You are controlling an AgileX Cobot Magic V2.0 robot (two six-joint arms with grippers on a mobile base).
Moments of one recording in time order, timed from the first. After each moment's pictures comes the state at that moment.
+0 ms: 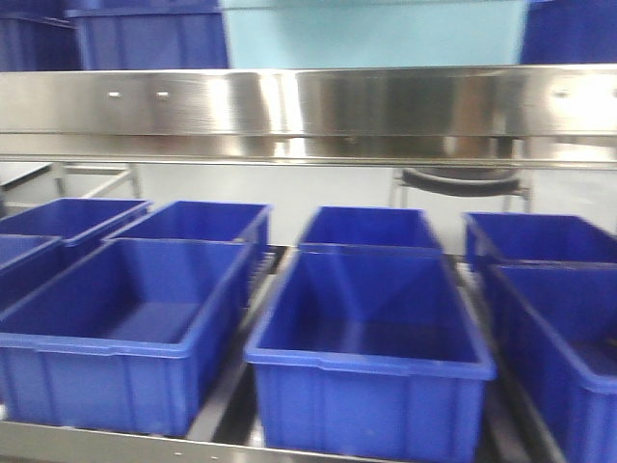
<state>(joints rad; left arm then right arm) -0.59 1.66 -2.11 0.23 0.91 -0.31 0.28 1.48 -1.88 0.05 1.09 0.07</state>
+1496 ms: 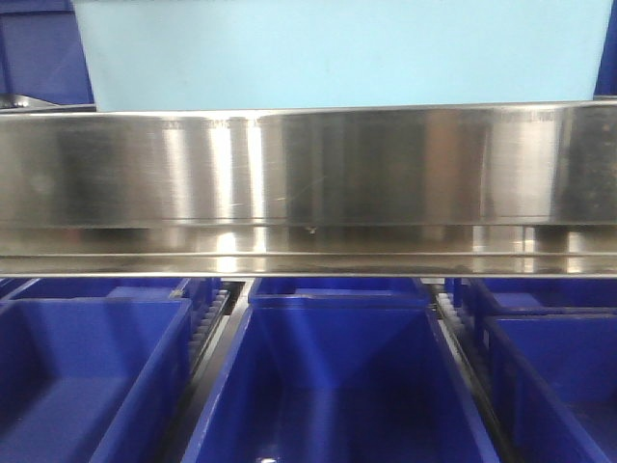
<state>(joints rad) -0.59 1.66 -2.11 0.23 0.90 -0.31 0.28 1.48 -1.88 0.05 1.09 0.07</state>
